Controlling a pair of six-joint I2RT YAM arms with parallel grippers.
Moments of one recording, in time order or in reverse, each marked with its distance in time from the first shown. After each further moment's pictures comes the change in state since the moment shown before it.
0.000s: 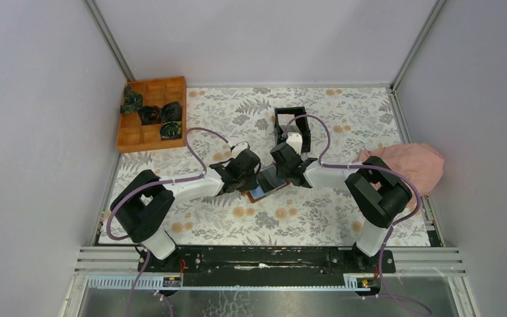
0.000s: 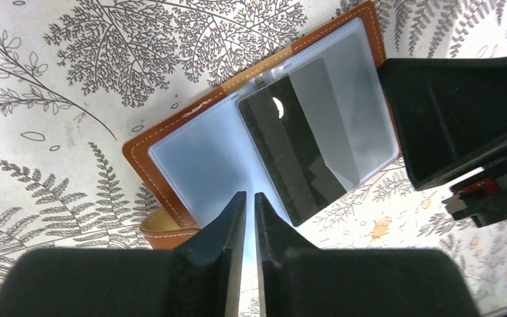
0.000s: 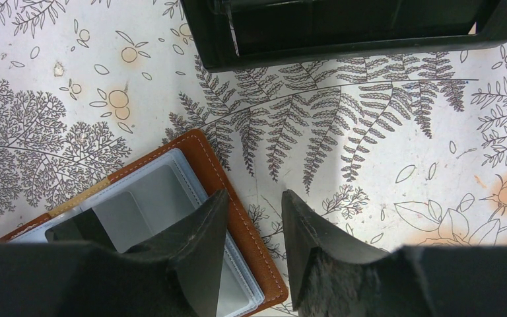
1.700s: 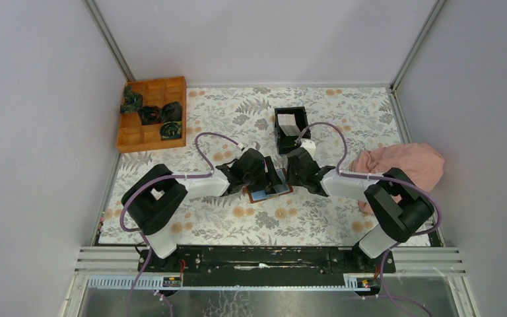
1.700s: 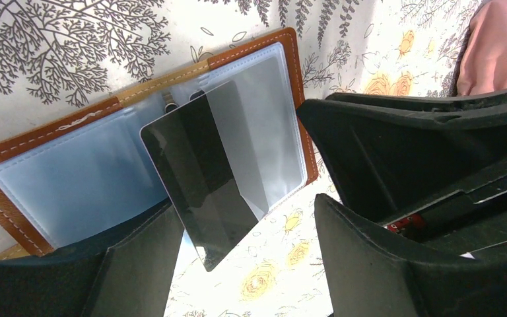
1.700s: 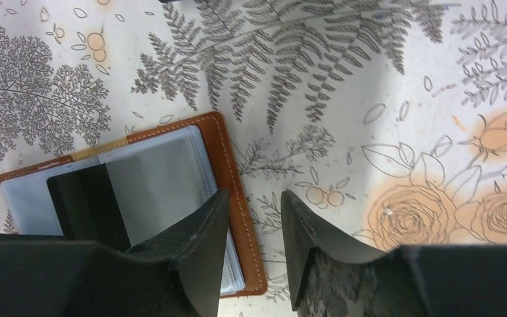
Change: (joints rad) left arm -0.001 0.099 -0.007 0.257 0.206 -0.098; right arm -0.070 -0.205 -0.199 0.083 -0.167 0.028
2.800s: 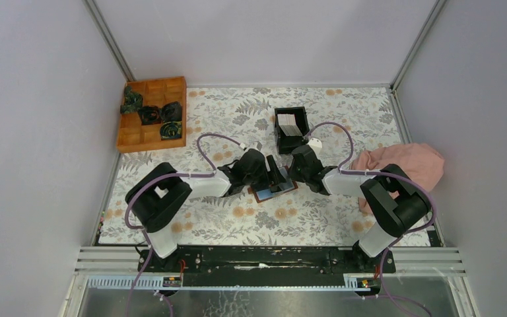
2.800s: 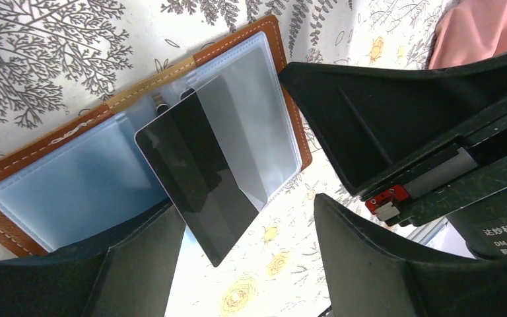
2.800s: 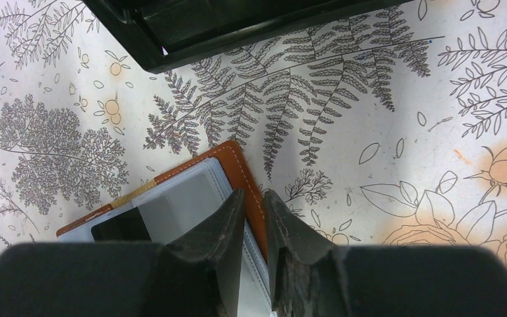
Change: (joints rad) left arm 0.000 0.035 -0.011 0.112 0.032 -0.037; right arm -0.053 0.052 -0.016 0.137 -0.010 0.092
